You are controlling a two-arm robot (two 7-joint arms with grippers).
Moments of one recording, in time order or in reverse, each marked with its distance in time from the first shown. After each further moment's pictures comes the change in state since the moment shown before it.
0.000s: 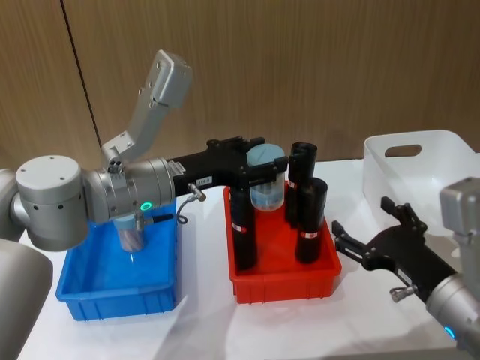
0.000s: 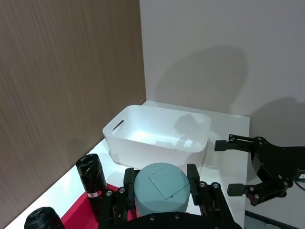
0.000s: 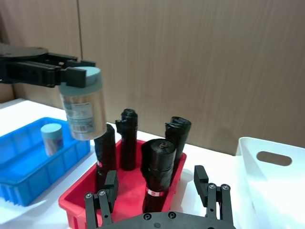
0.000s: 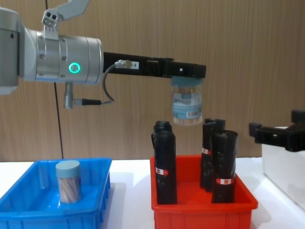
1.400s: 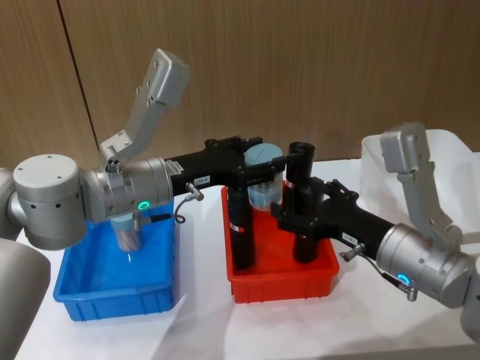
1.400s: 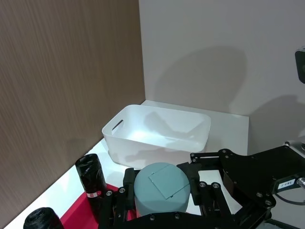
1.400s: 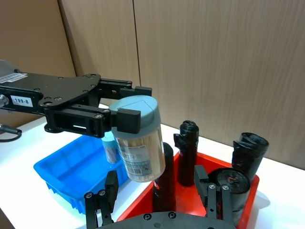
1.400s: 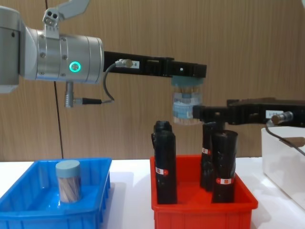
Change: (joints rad) left arm -0.006 -0.002 0.000 0.005 0.002 0.004 -0.005; right arm 0.245 -0.098 -0.024 0.150 0.058 0.193 0.289
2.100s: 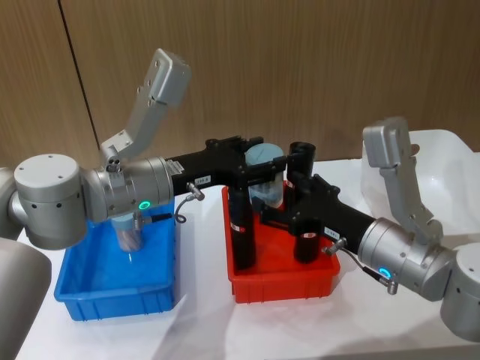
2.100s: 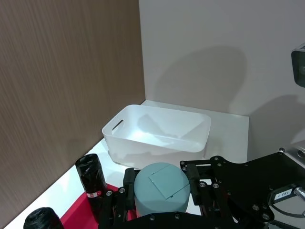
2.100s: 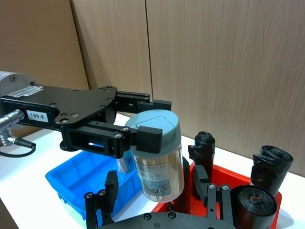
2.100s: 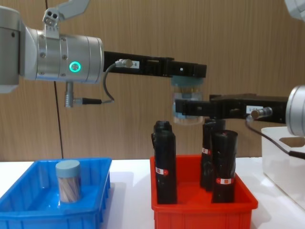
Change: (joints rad) left arm 0.000 0.000 0.000 0.000 0.000 0.000 0.000; right arm 0.042 -0.037 -0.028 0.052 0.004 -0.033 0.023
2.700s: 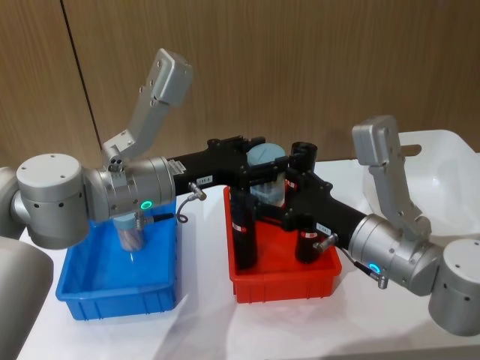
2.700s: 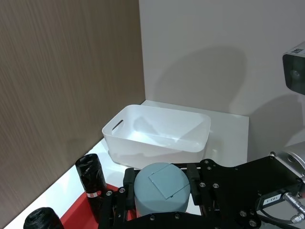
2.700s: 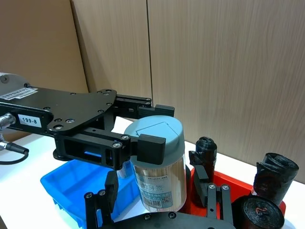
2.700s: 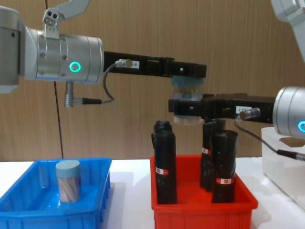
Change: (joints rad) left arm 0.000 0.000 0.000 0.000 0.000 0.000 0.000; right arm 0.036 -0.025 -0.018 0.057 -0.024 -0.037 -0.003
